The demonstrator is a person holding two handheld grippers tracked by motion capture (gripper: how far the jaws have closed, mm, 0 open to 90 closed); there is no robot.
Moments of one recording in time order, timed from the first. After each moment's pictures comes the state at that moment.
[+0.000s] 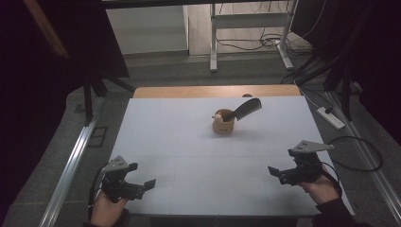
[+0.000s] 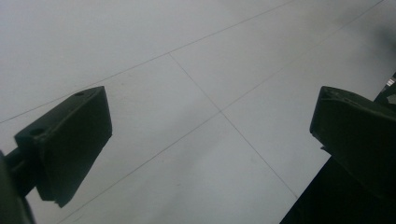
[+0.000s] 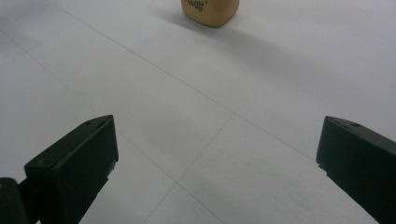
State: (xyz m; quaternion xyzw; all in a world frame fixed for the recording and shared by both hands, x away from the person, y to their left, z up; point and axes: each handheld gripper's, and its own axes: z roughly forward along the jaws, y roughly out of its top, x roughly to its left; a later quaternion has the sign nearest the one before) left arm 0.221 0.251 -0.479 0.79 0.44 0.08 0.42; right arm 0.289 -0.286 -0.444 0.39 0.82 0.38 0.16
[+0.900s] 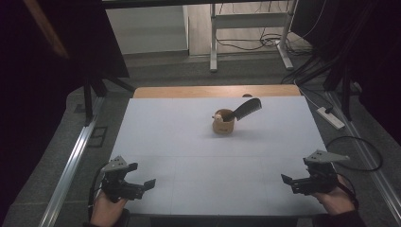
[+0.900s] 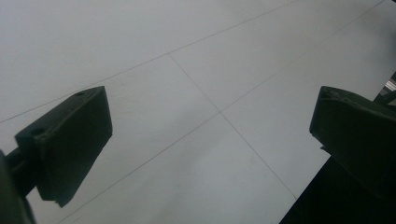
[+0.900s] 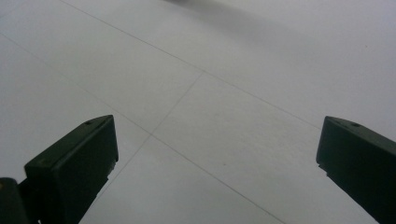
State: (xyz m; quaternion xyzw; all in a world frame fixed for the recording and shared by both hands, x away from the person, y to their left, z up) left arm 0.221 0.252 -0.479 0.79 0.44 0.08 0.43; right arm 0.264 -0.316 -0.450 0.42 0.82 0.35 0.18
